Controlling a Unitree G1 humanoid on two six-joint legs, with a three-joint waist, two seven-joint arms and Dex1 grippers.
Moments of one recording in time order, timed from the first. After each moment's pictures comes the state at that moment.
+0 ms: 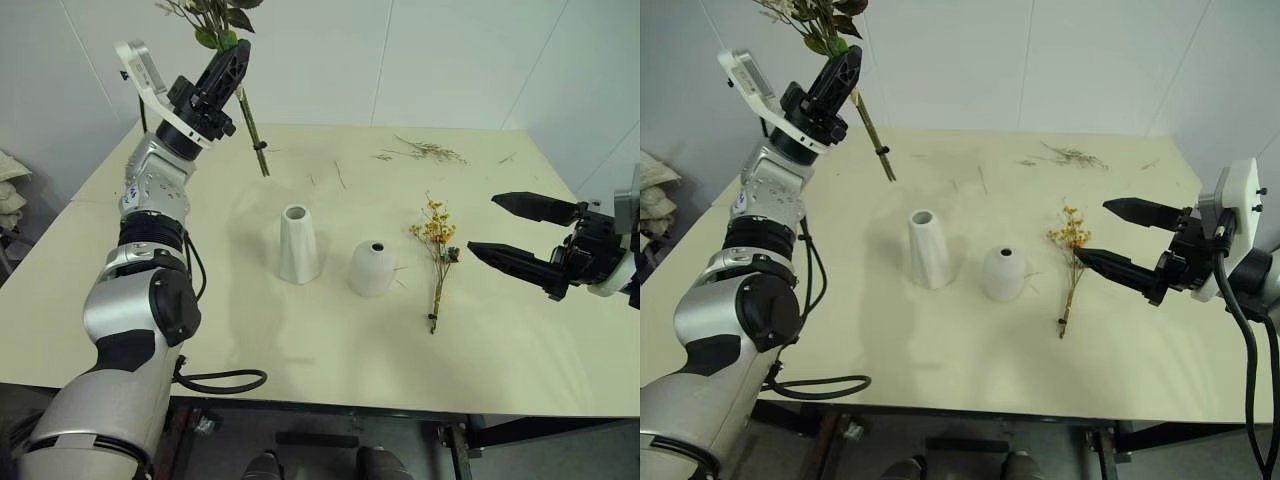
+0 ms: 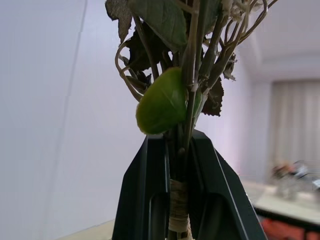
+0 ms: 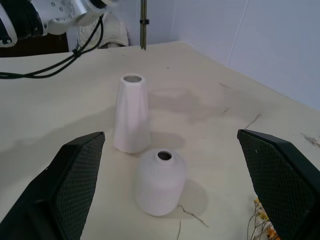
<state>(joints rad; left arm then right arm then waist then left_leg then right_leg) -1.43 0.39 0.50 1.12 -0.57 0.02 -1.11 -0.32 -0.96 -0.53 -0.41 0.90 0.70 0.90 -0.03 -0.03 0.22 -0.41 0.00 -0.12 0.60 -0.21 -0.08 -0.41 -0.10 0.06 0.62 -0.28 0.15</state>
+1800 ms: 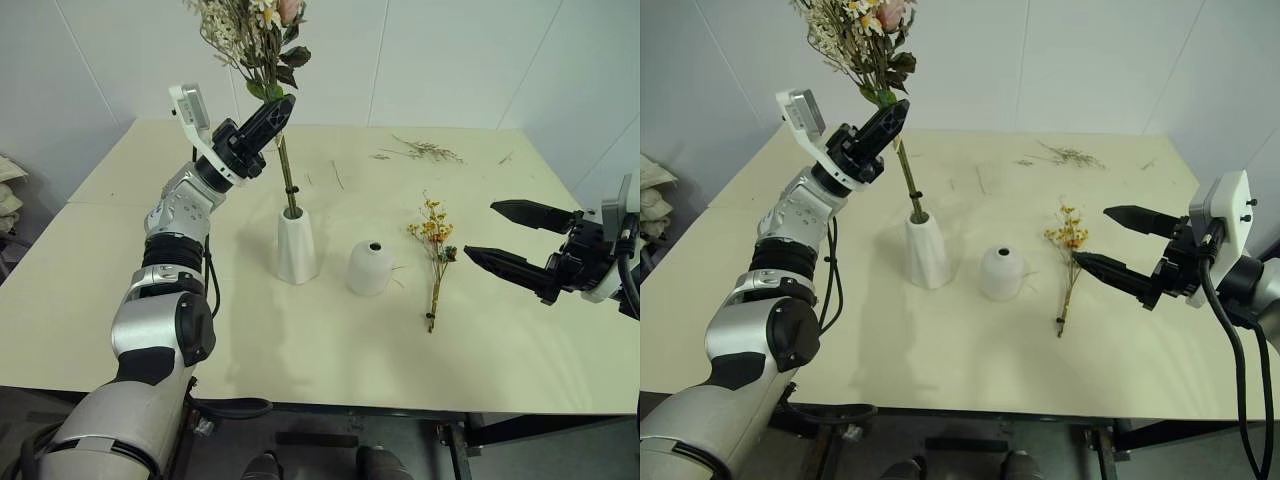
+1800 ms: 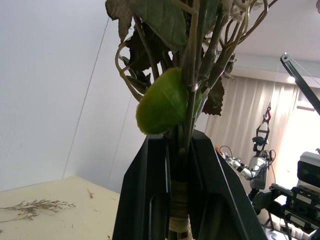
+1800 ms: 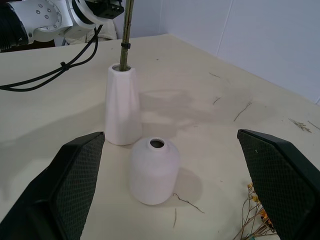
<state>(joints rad) -1.32 0.34 0.38 0.99 -0.57 0.22 -1.18 -0.27 -0.95 -0.51 -0.42 0.88 0.68 0.86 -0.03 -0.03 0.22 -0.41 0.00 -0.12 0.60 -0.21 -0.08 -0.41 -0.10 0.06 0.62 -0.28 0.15</state>
